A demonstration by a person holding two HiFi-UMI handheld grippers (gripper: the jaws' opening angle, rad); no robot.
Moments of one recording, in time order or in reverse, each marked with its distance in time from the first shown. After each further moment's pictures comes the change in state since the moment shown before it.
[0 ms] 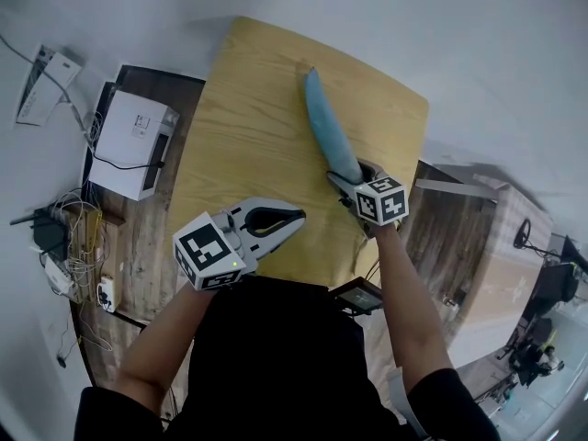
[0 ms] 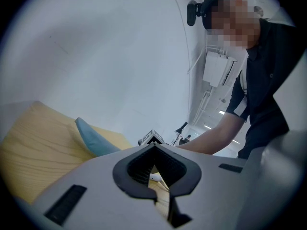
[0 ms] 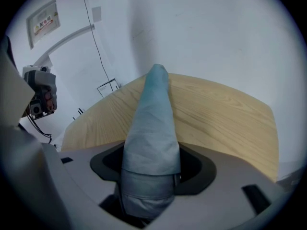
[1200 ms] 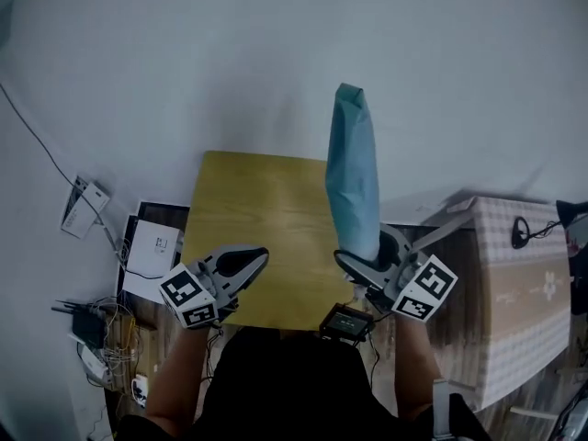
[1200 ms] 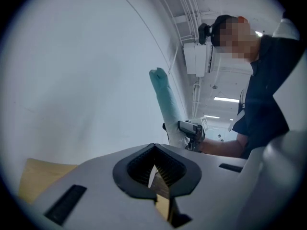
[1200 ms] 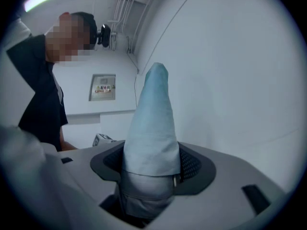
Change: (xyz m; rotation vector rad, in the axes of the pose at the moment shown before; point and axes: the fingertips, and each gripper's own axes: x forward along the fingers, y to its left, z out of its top) left arm 0.031 -0.135 0.106 0.299 -0.056 0.052; right arm -0.397 0.117 0.093 -0.174 -0.913 0.239
